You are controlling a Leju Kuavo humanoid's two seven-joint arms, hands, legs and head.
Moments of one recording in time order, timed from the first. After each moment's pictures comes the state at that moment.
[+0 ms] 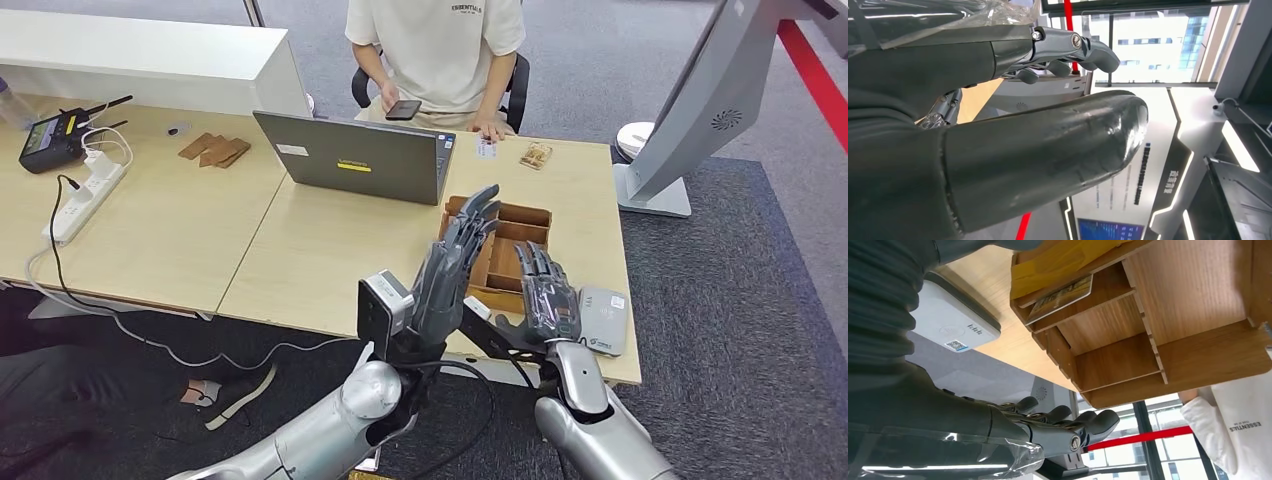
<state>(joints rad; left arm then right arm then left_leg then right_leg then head) -0.47 -0.17 -1.05 -1.26 0.25 0.44 -0.51 -0.56 -0.11 0.86 -0.92 0.93 -0.43 0.24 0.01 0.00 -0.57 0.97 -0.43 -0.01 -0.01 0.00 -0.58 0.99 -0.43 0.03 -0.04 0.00</state>
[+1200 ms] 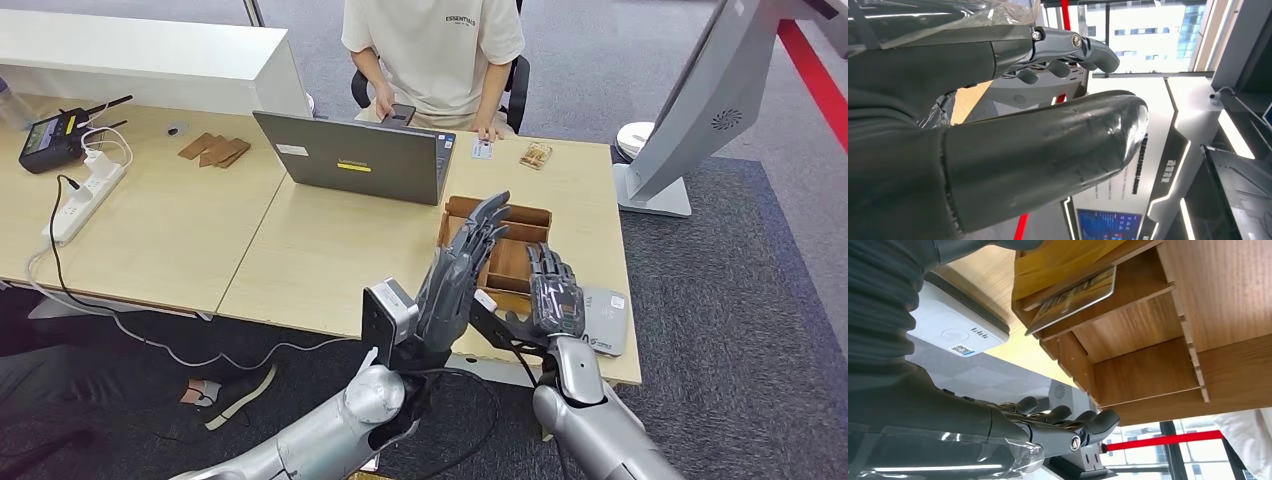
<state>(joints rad) -0.47 -0.17 -1.07 -1.26 0.25 0.42 -0.52 -0.64 -0.03 0.86 -0.62 0.91 -0.56 0.19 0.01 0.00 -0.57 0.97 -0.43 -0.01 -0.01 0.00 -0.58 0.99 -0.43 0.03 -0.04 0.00</state>
